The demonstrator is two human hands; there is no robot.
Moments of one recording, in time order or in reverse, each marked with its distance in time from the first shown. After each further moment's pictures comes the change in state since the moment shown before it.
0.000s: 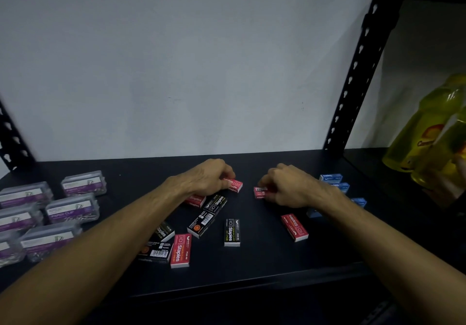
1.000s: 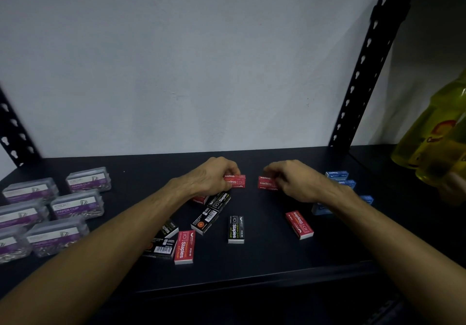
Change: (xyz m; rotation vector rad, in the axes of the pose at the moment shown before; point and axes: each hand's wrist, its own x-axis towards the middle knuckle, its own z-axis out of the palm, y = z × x) left_hand -0.003 -0.004 0.011 -0.151 0.063 -0.004; right_hand 0.000 0.009 0.005 0.223 0.109 0.072
